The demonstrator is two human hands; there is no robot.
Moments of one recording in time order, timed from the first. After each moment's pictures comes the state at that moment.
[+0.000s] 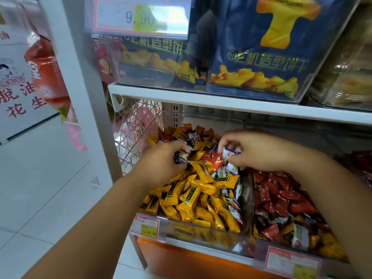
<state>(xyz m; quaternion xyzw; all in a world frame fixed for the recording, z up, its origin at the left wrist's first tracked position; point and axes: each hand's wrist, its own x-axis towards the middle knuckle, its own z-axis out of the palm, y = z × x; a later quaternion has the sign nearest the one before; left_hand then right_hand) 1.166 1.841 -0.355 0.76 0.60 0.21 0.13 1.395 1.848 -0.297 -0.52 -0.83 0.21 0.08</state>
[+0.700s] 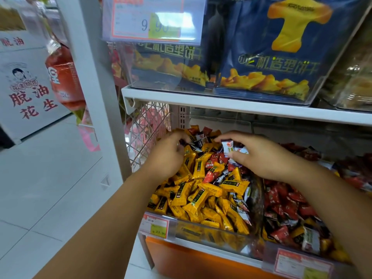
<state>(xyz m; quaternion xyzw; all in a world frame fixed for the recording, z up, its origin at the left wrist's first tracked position) 1.162 1.863 -0.363 0.70 0.59 0.34 0.19 1.391 1.845 -0.314 -0.49 -0.84 0.17 0.16</state>
